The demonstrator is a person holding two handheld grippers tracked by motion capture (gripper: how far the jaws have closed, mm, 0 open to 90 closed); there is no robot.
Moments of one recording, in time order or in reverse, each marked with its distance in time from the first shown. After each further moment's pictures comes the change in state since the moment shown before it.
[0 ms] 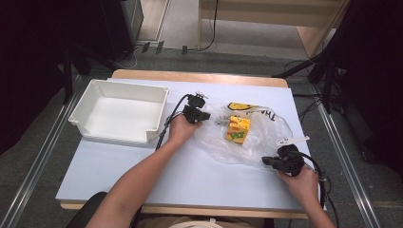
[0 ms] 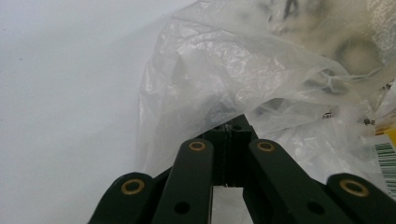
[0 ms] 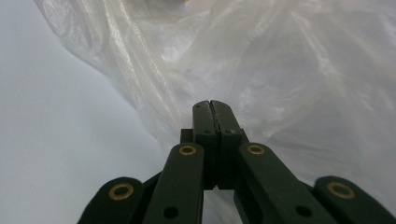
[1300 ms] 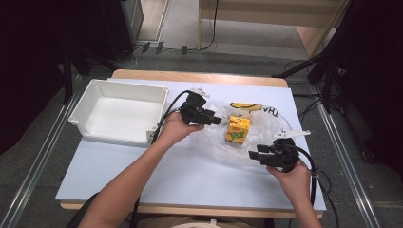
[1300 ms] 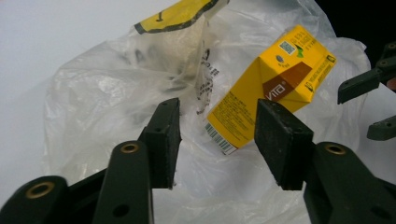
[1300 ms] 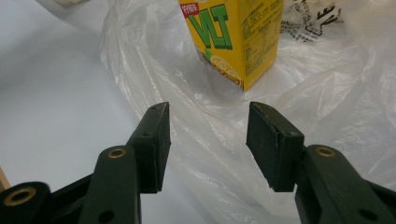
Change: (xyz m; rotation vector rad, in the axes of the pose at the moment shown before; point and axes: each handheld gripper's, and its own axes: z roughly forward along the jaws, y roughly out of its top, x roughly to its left) left arm -0.035 0.006 -0.072 -0.081 -0.278 0.186; right arm 0.037 0.033 -0.022 -0.161 0.078 0.034
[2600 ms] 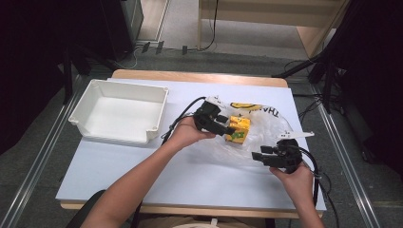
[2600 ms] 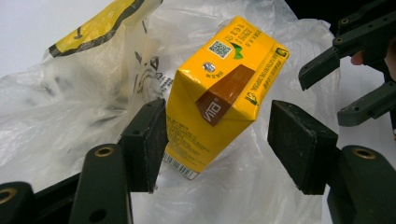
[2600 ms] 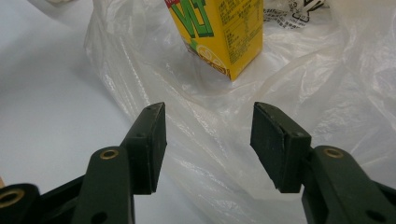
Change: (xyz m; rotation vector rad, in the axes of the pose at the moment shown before) left arm -0.026 0.003 0.035 -0.003 -0.095 0.154; right arm -0.012 -0.008 -0.002 0.002 -0.002 0.031
